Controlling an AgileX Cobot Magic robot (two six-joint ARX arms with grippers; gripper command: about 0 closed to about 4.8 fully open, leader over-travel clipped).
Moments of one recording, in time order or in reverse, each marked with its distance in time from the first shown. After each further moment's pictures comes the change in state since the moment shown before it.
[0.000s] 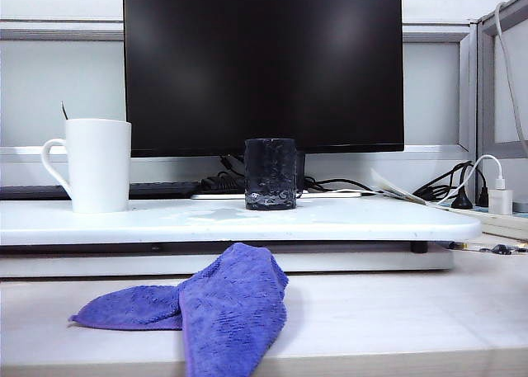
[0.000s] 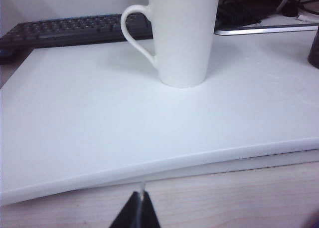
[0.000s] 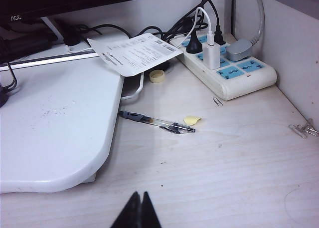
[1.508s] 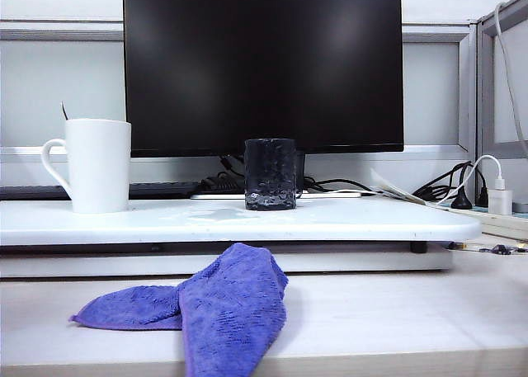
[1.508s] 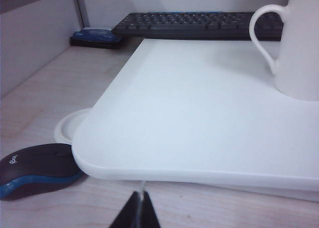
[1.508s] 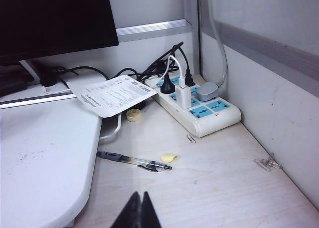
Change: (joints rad) left arm 0.373 -0.022 0.000 -0.020 0.056 0.000; right arm 0.169 -0.108 0.000 0.023 0.298 0.000
